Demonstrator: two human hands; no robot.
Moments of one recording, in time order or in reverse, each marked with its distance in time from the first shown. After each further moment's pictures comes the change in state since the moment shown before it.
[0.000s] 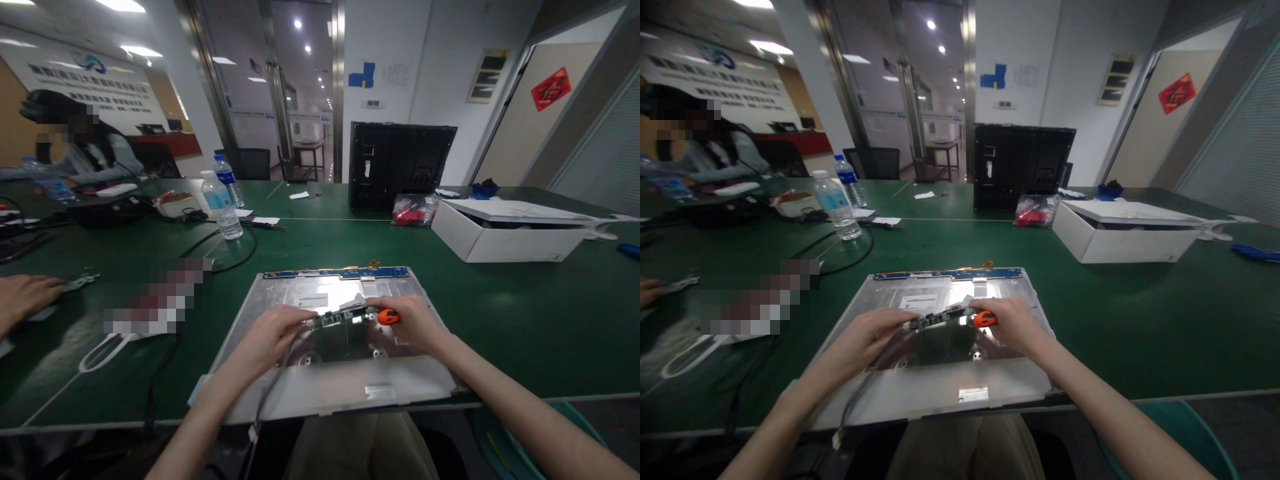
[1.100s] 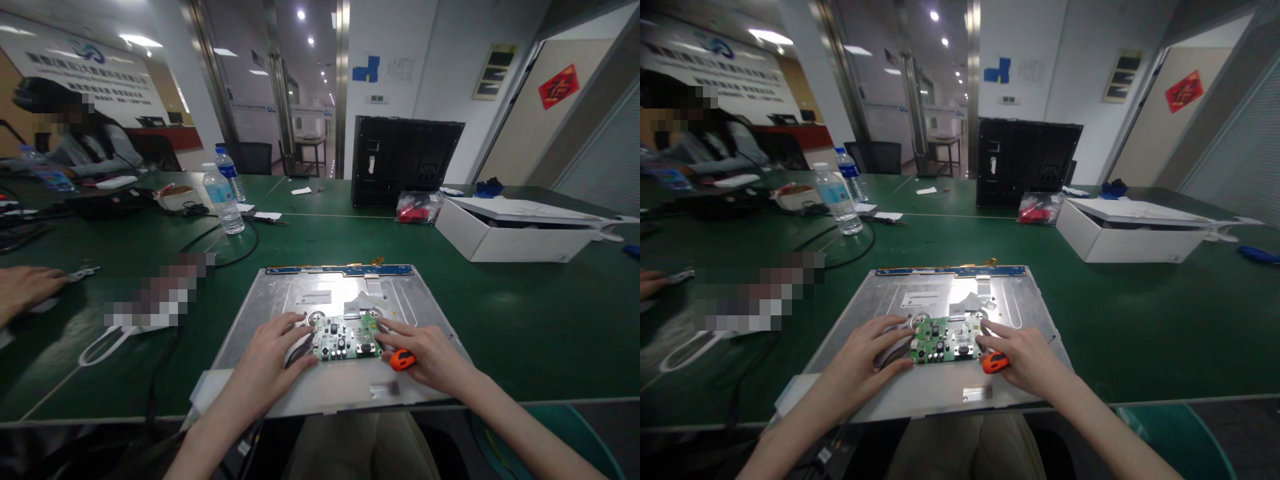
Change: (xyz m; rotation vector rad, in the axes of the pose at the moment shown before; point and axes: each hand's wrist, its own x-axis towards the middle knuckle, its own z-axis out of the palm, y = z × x) left_hand -0.037 -0.010 0.027 0.158 0.111 -0.032; right_hand -0.042 -0.018 0.012 -0.134 -0.232 -0.016
